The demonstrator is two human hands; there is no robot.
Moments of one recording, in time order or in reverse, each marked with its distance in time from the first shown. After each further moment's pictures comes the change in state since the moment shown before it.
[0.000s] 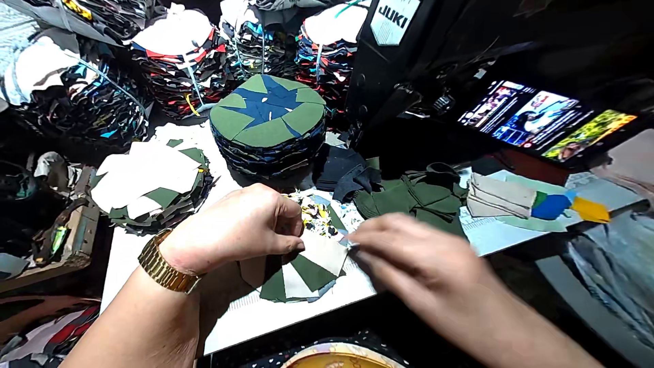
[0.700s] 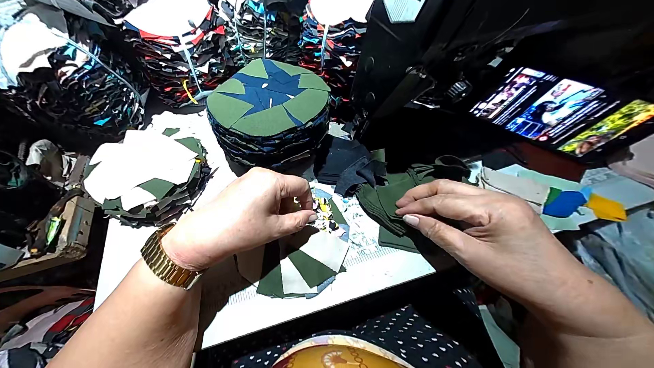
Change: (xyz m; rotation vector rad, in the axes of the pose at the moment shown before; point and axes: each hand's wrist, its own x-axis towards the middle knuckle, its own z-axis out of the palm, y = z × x) left_hand 0.009 -0.006 0.010 -0.126 0.197 0.130; right_hand -0.003 0.053 -0.034 -0.012 0.018 0.169
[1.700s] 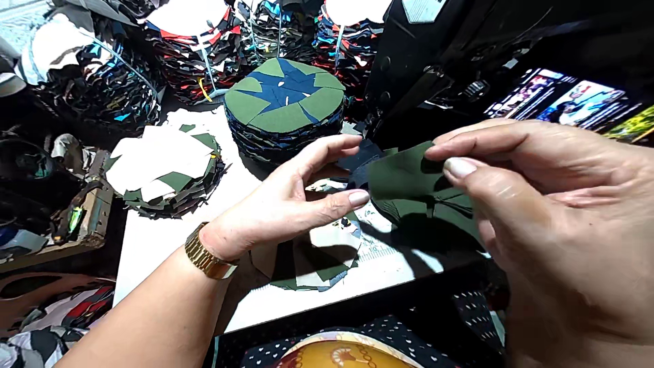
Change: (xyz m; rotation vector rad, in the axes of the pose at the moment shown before) left_hand 0.010 0.026 0.010 -0.684 0.123 -0.032; right_hand 0.037 -0.060 0.001 0.362 0.295 -0.084
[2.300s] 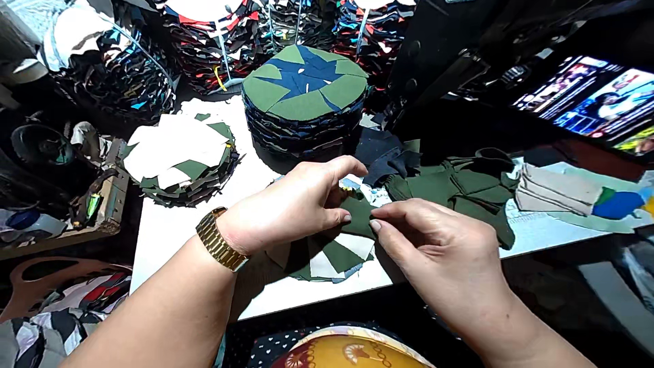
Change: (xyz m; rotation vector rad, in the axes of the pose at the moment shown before) left_hand -0.004 -0.004 -0.006 0.490 -0.162 -0.106; right_hand -0.059 0.012 0.053 -0.335 -0.095 0.120
